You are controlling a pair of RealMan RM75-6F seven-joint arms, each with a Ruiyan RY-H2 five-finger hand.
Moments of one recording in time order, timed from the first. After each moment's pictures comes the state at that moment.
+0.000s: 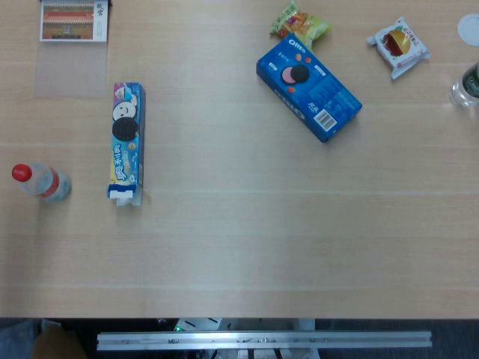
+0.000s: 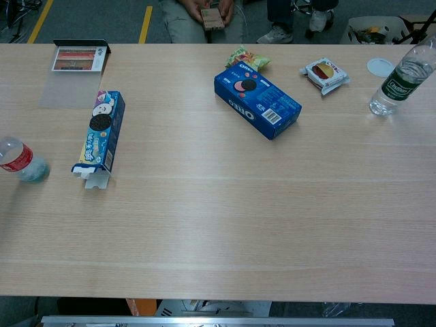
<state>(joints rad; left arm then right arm) 0.00 -1.04 0.01 -1.73 1.62 1.60 0.05 -0.02 -1.06 0.02 -1.59 -1.57 1.59 0.12</state>
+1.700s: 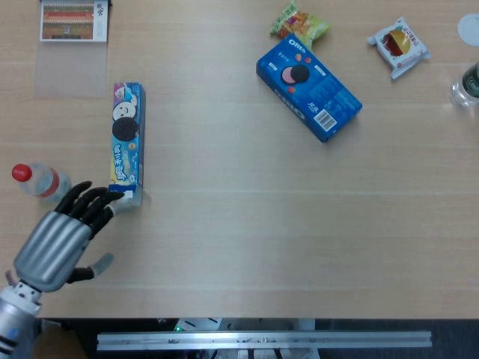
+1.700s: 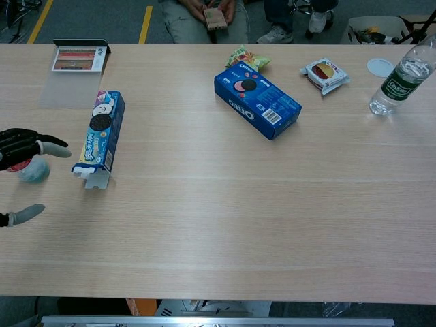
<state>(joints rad) -0.16 -1.13 0.13 -1.79 1.83 1.29 0.05 -0.03 -1.06 0.03 -1.57 -1.58 1.60 0.15</state>
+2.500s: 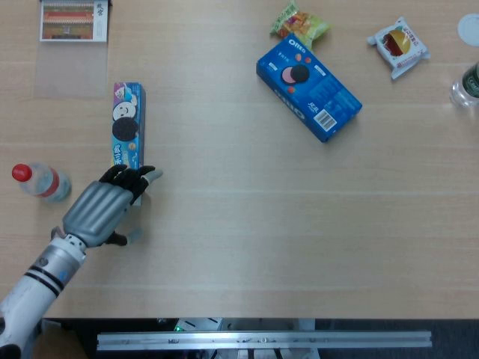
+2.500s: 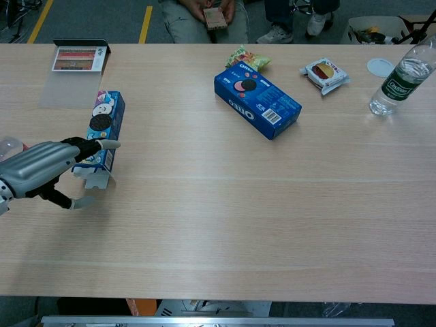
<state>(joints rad) -0.37 -1.30 0.01 -1.71 1.47 0.94 0.16 -0.03 -1.07 0.03 -1.53 -1.57 1.59 0.20</state>
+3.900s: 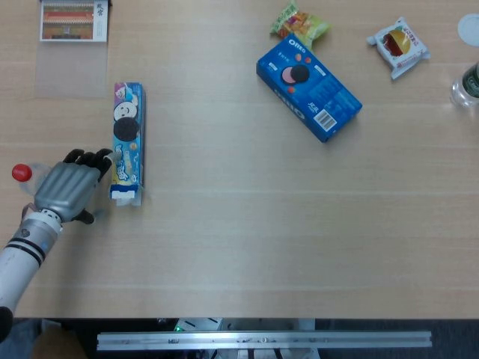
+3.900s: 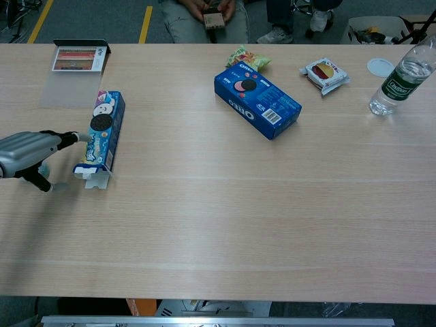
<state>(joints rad) -0.48 -1.29 0.02 -1.59 1.17 0.84 0.28 -0.04 -1.06 0.03 -1.52 -1.59 1.63 0.23</state>
